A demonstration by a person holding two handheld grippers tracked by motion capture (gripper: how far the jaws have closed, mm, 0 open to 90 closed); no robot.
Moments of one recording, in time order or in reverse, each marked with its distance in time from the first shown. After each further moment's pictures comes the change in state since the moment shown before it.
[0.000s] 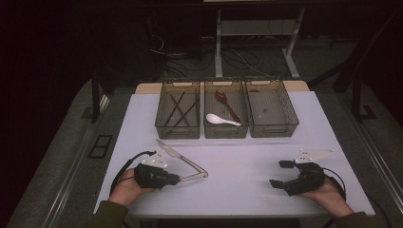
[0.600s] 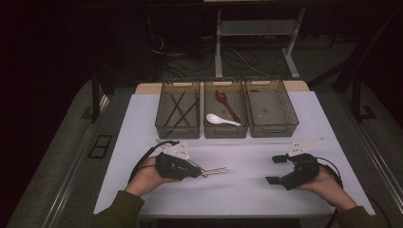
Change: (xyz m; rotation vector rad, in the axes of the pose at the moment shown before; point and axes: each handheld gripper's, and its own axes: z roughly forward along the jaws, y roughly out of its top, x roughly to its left) left arm -0.003 0.069 0.031 -0.014 -0.096 0.127; right arm -0.002 0.034 0.005 0.062 0.120 -0.101
